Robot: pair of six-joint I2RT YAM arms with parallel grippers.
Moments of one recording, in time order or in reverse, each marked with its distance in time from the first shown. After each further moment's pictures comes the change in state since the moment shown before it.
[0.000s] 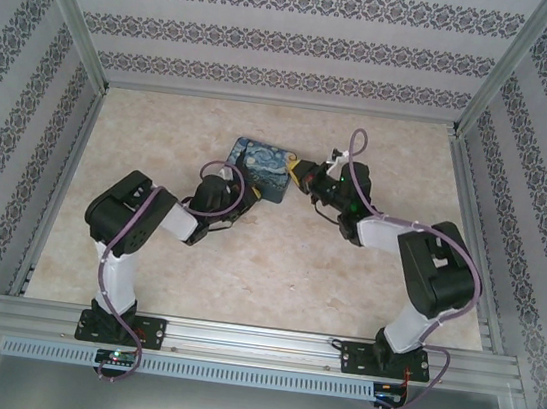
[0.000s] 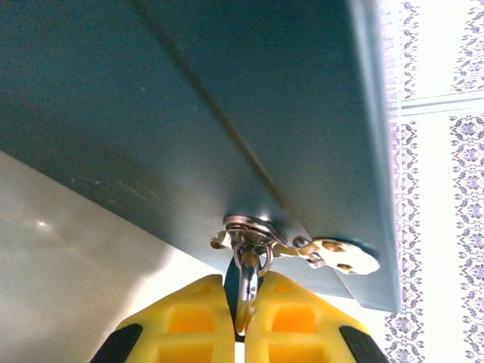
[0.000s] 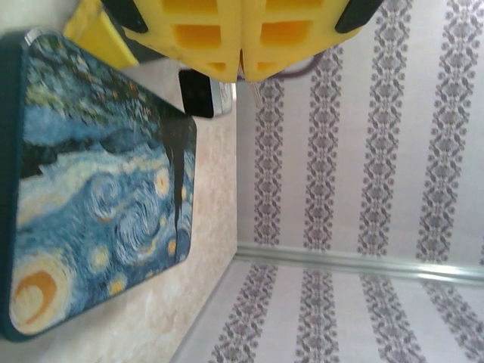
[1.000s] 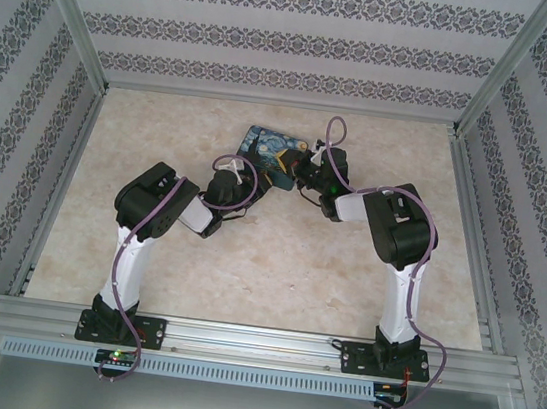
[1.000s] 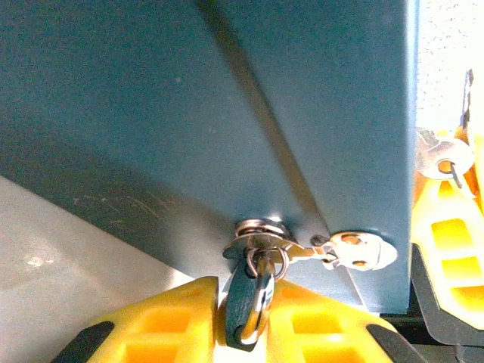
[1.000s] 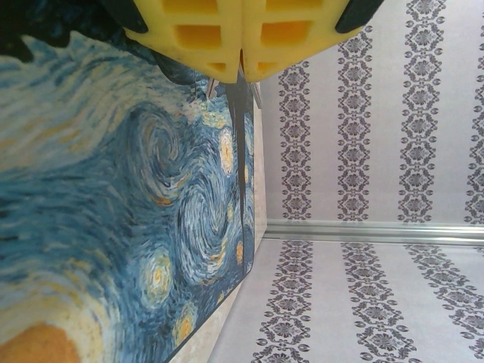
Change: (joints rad) left arm -0.002 0.243 0.204 0.180 -0.035 0.042; right arm -0.017 0.441 0.343 0.060 0.003 0.032
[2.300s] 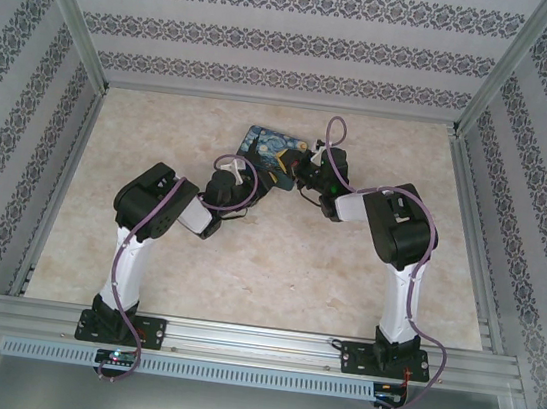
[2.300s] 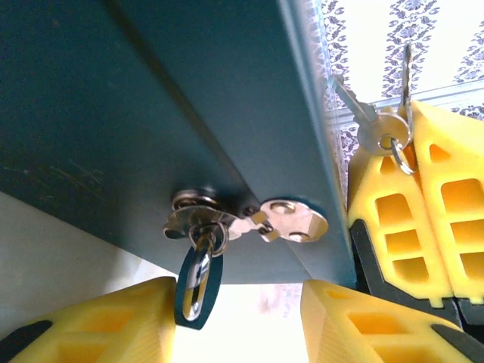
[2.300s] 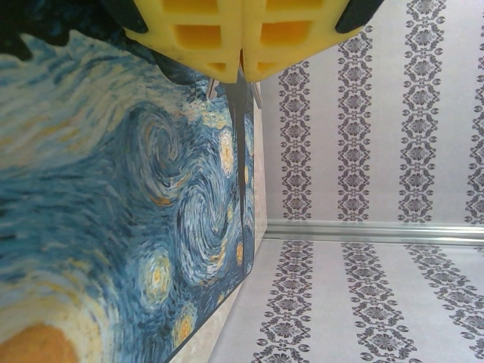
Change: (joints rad) left arm -0.001 -0.008 -0.014 0.060 0.057 -0.038; right arm 0.000 -0.001 0.000 -0.001 0.000 0.000
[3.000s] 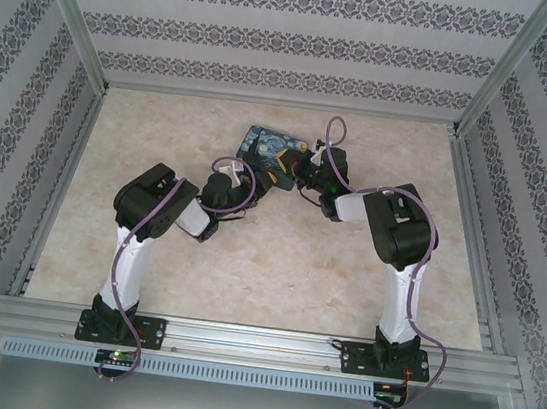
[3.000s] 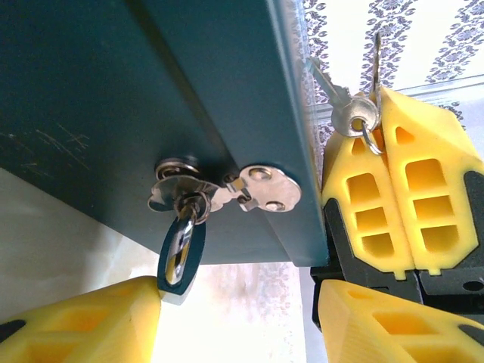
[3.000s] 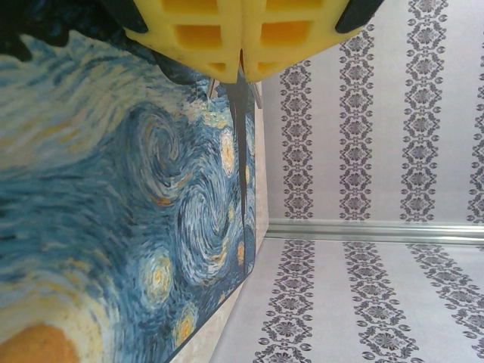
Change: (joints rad) left arm 0.000 0.000 -0.038 0.090 0.044 -0.061; right arm 0.002 -0.003 0.000 -0.008 0.004 -0.002
